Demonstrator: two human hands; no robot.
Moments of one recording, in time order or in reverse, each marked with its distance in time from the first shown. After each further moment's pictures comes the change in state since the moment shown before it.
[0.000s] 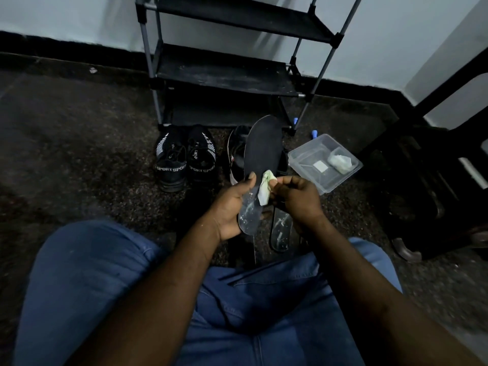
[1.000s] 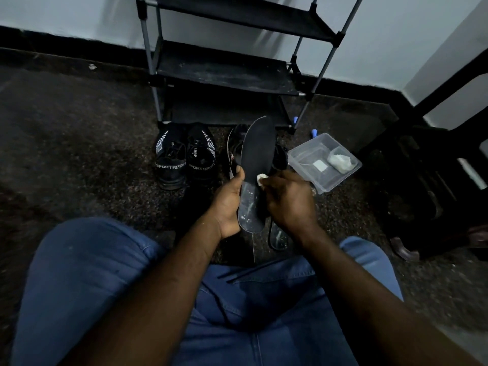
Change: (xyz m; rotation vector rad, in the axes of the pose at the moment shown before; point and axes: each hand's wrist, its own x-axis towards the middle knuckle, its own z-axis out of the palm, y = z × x) left_hand 0.006 -0.004 -0.003 -0.182 -0.011 0.013; right_hand -0.008 0.004 0.005 -1.106 0.110 -0.826
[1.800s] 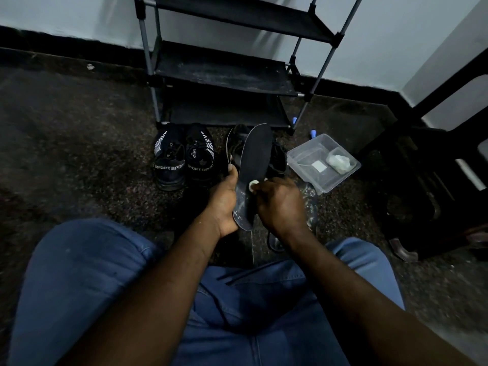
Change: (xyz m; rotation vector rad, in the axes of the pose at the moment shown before) left_hand 0.014 0.006 -0.007 0.034 0.204 0.032; right_hand -0.004 -0.017 0.011 -0.043 -0.043 0.064
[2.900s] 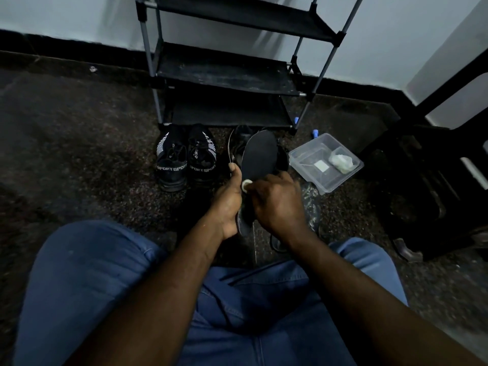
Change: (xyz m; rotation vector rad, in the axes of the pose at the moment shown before) left_hand -0.003 -0.005 -0.001 0.114 0.022 0.080; right_hand 0.002 -0.010 -0.008 -0.104 -0.063 -0.061
